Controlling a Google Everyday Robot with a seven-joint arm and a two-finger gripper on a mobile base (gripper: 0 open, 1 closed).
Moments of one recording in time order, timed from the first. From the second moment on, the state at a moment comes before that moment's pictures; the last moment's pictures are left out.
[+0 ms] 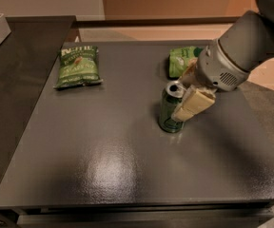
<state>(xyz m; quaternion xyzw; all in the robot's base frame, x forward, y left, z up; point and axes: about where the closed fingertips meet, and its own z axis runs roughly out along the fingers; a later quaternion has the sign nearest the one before) 0.470 -0.104 0.901 -0.64 0.72 0.15 0.22</state>
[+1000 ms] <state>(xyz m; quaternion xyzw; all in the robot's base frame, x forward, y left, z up) 0.492 -0.063 0.936 -0.63 0.72 0.14 0.27</state>
